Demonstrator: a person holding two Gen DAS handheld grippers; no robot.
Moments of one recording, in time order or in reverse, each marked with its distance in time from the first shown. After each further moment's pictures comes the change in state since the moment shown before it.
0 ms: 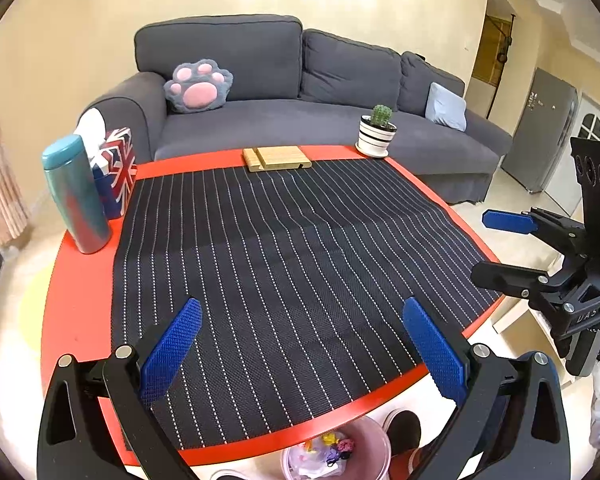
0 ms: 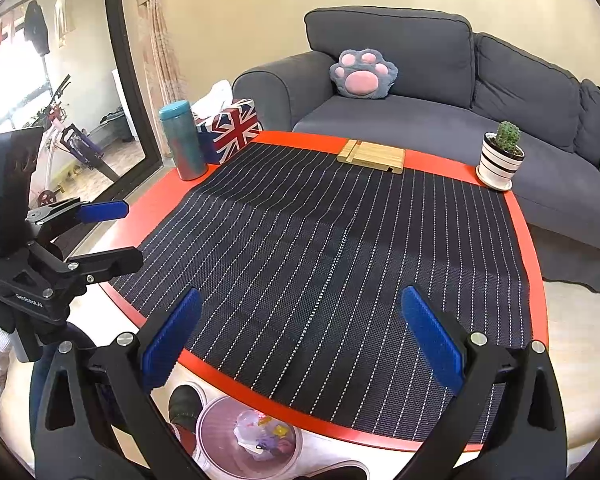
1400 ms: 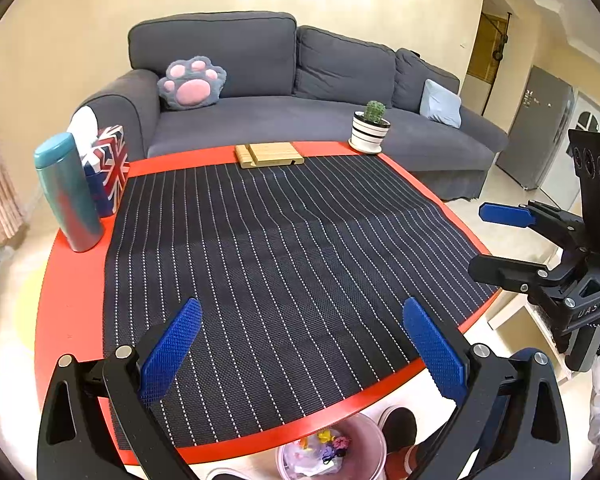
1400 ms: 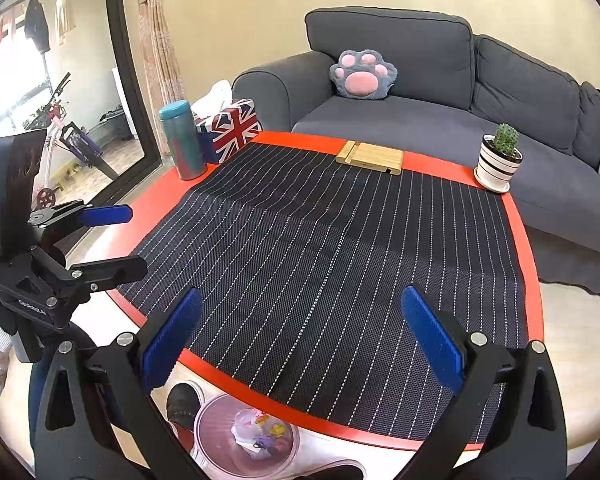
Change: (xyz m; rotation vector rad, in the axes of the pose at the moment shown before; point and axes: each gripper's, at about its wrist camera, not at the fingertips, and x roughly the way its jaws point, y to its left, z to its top) left arm 0.003 -0.004 -0.001 0.003 0.010 -0.021; right arm -0.002 -0.001 0.003 -0.007 0.003 -0.007
